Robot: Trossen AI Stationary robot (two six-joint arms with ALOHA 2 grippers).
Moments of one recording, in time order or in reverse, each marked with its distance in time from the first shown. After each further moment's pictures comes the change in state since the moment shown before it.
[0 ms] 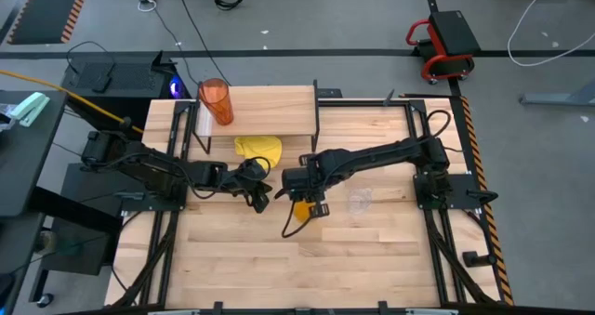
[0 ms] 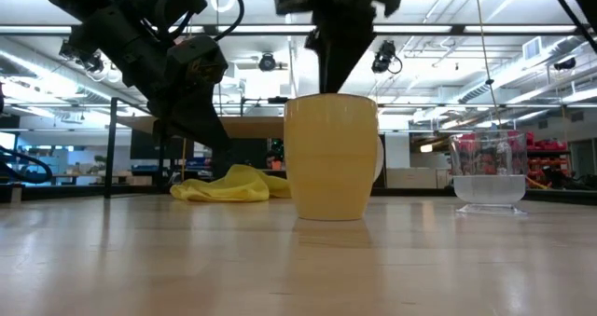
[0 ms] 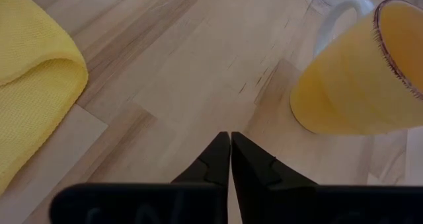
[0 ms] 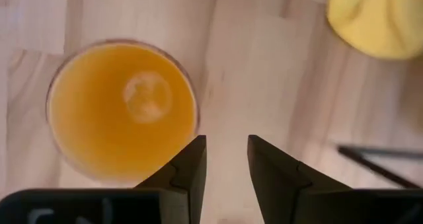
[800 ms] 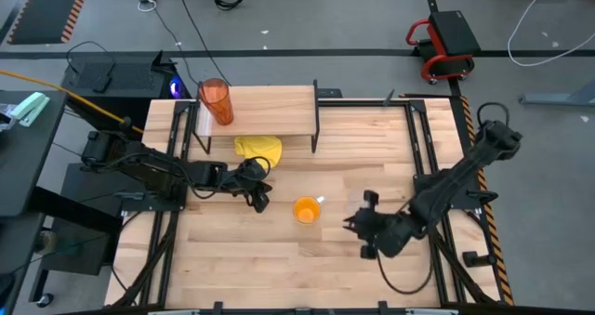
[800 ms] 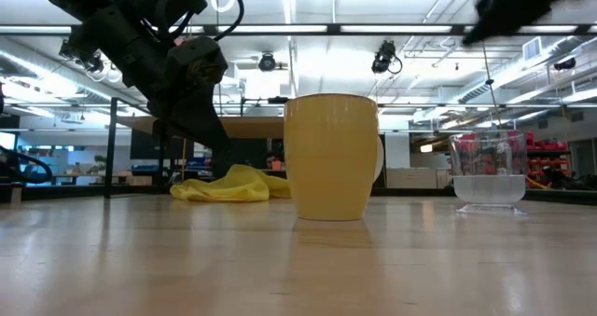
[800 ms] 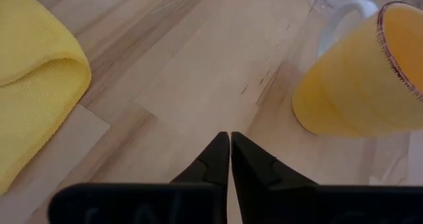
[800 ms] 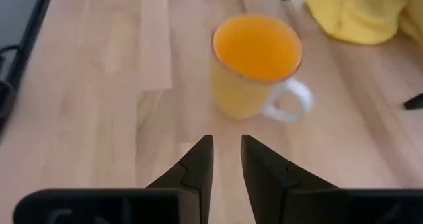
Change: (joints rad) left arm 0.000 0.000 0.000 -0.002 -0.008 -0.008; right arm 0.543 -0.633 -1.014 0.829 0.494 0.627
